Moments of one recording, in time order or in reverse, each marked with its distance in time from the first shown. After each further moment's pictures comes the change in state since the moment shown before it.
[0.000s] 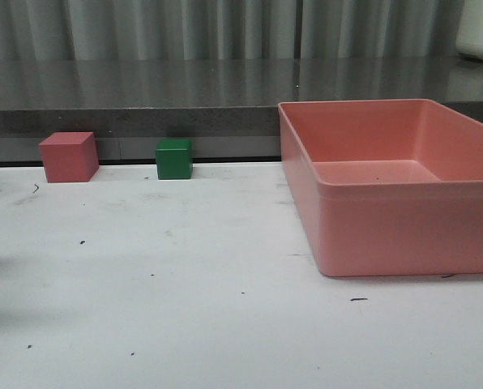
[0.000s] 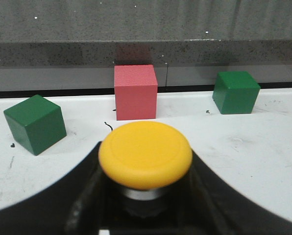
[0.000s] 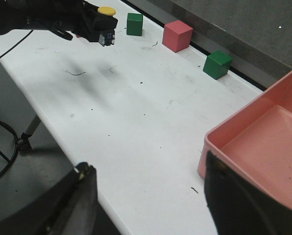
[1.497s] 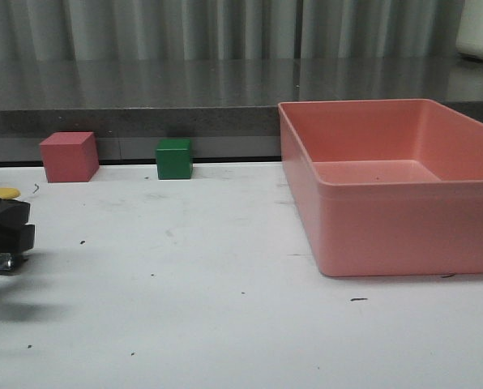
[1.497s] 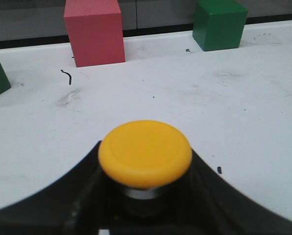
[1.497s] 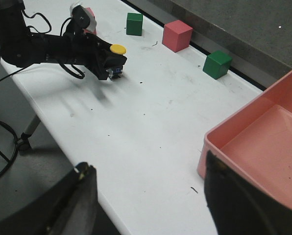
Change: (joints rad) left arm -0.029 0.421 -0.010 0.064 -0.318 -0.014; right arm 0.000 0.000 0.000 -0.002 0.000 0.000
